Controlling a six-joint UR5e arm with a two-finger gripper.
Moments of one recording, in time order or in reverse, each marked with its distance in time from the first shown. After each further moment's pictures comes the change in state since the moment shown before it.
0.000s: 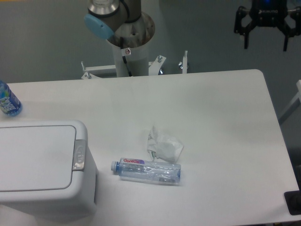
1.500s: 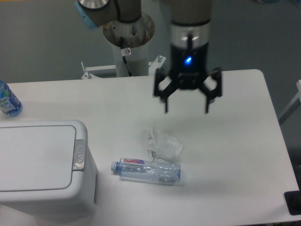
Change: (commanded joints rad) arm -0.554 -0.179 0.025 0.354 -0.096 -1.155
